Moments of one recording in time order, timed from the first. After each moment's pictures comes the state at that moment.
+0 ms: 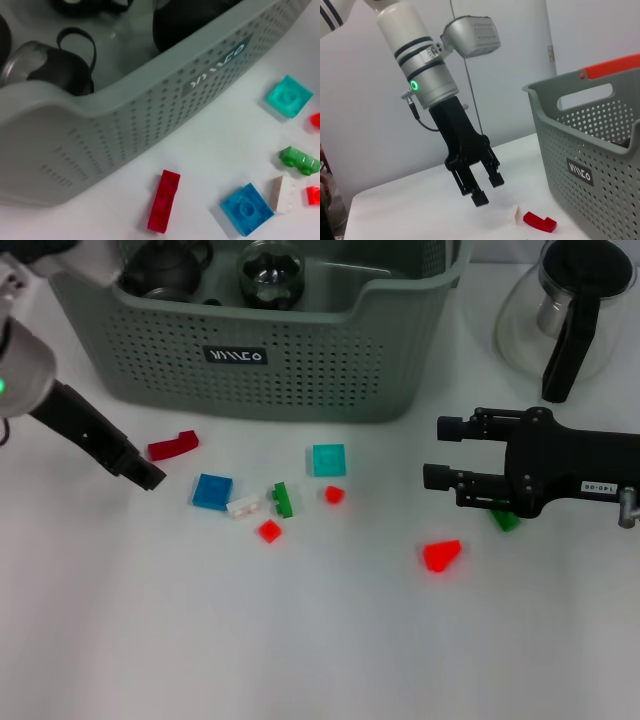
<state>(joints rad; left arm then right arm) -0.57 -2.17 1.05 1.46 2.85 1.75 -2.34 0.50 2.09 -0.85 -0.65 -1.87 -1.61 1.31</state>
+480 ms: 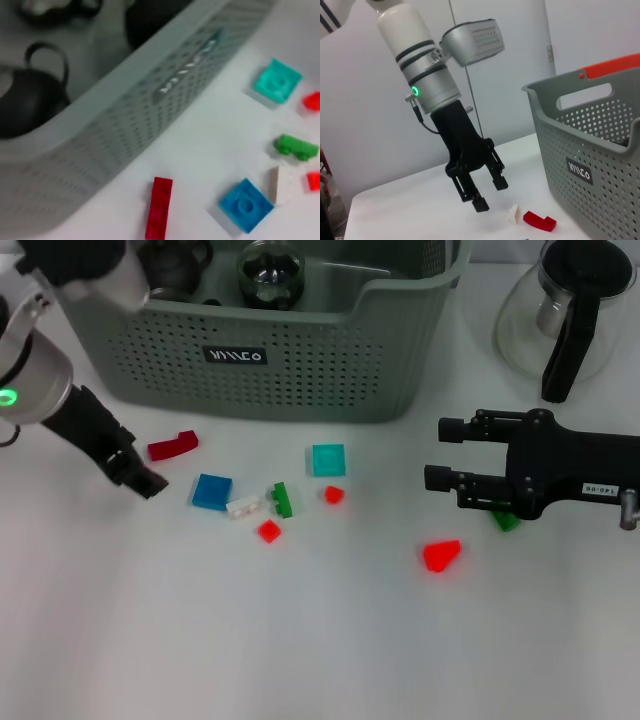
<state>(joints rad) -0.55 -2.17 1.14 1.47 2.85 1.70 -2.26 0.50 2.09 -0.85 -0.65 -1.87 -1.61 1.31</state>
